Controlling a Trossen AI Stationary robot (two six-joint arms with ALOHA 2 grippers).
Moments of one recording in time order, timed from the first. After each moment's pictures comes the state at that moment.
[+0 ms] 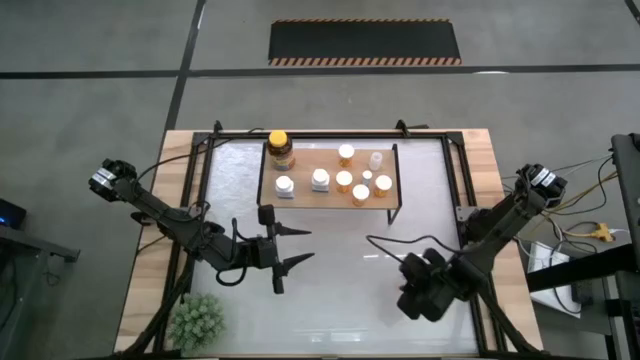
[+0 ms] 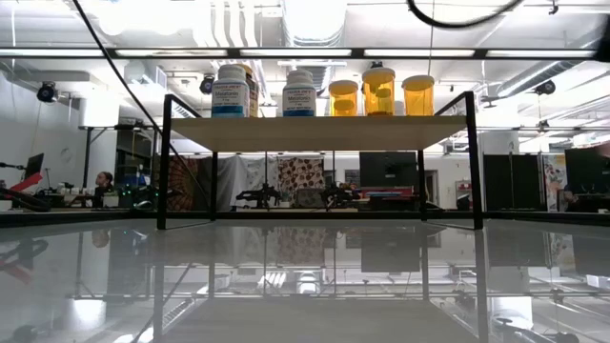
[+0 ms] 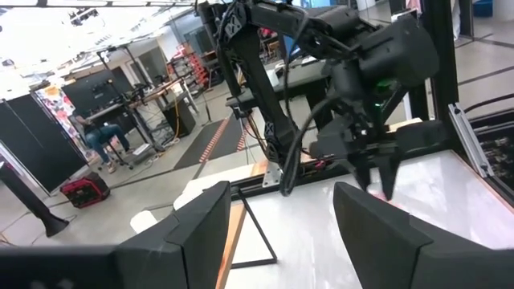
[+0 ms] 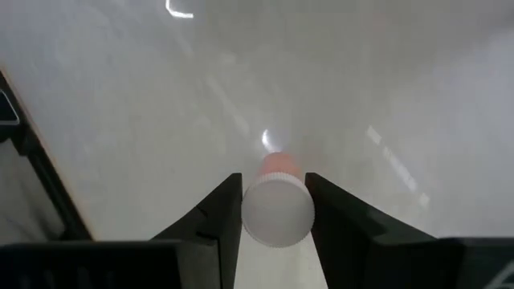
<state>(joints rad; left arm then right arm) -0.55 1.31 1.01 0.27 -0.74 0.30 0.77 1.47 1.06 -0.85 0.29 1.36</state>
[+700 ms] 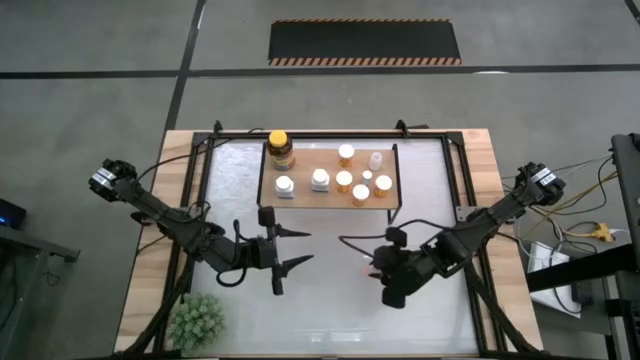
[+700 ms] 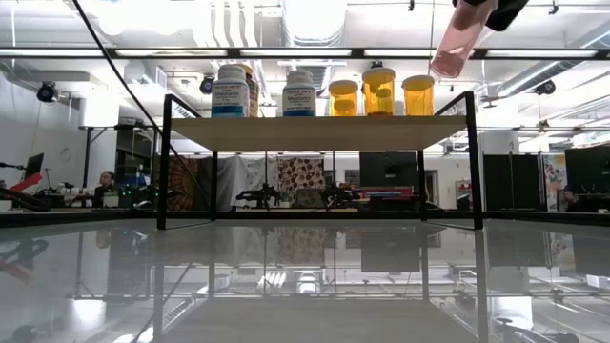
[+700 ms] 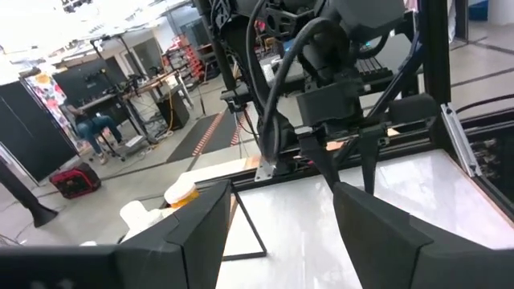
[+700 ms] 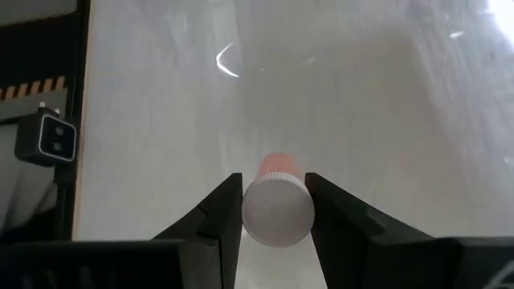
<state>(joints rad) -0.55 1.31 1.01 0.24 -0.74 0.25 0.56 1.47 1.20 -0.68 0.33 0.60</state>
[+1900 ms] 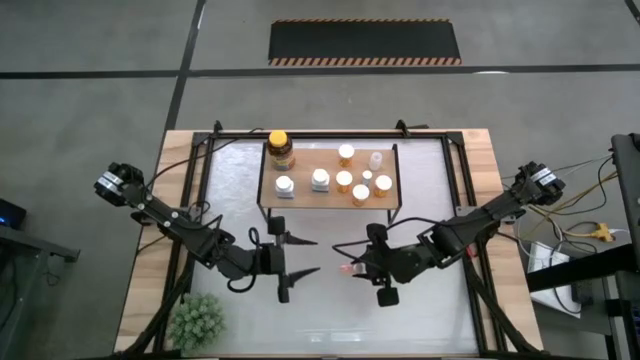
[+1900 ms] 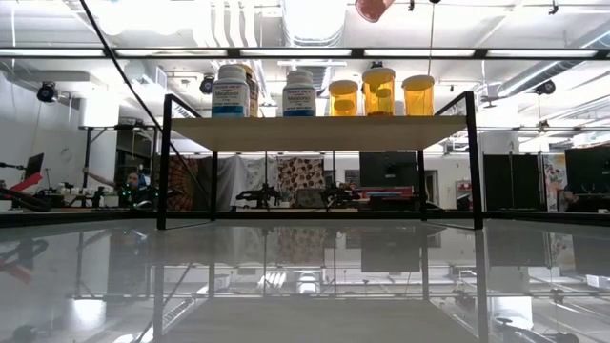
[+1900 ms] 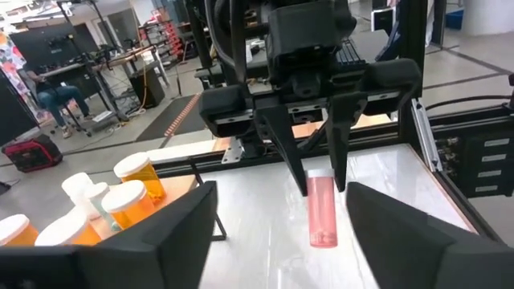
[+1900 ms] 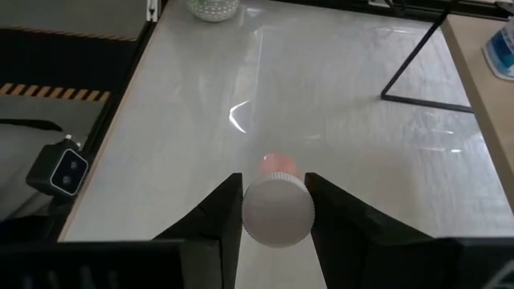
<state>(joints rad) -0.55 1.39 1.01 0.25 -0.68 0.09 0.50 1.47 1.21 -0.43 0.30 0.20</state>
